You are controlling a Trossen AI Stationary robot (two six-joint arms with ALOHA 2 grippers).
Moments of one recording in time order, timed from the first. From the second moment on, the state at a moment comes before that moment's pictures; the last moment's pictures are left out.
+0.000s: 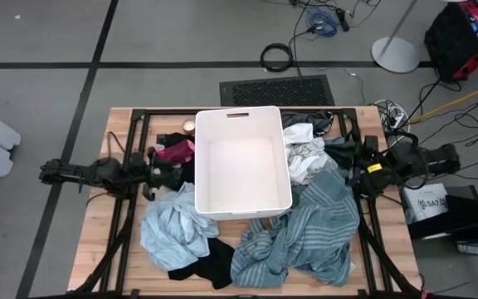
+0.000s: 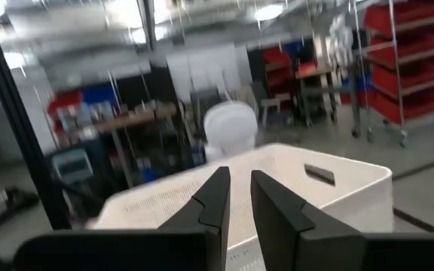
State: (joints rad) left arm -0.15 0.01 0.09 0.09 -0.27 -0.17; right arm 0.24 0.25 0.50 -0.12 0.50 0.18
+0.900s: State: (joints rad) left arm -0.07 0.17 0.50 -0.25 -0.67 0.01; right arm -0.07 1.05 1.12 -1.35 0.31 0.14
